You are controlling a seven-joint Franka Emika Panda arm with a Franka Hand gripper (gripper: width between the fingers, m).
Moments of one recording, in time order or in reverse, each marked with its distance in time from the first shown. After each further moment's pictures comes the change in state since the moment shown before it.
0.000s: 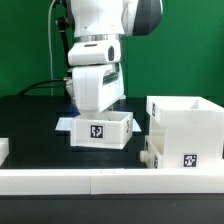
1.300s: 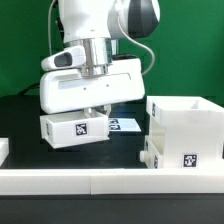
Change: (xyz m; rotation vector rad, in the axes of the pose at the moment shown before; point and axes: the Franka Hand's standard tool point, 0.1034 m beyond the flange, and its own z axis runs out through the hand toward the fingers) arm -0.020 -0.020 0.005 0.005 0.057 0.884
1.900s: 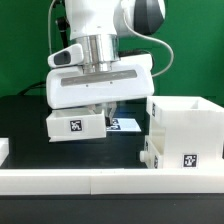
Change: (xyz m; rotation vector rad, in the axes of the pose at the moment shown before) arm 0.007 -0.011 -0.006 -0.006 0.032 0.481
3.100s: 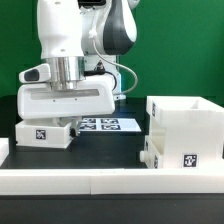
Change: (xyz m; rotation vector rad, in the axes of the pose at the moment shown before) arm -0.071 0.081 0.025 -0.062 -0.028 0.039
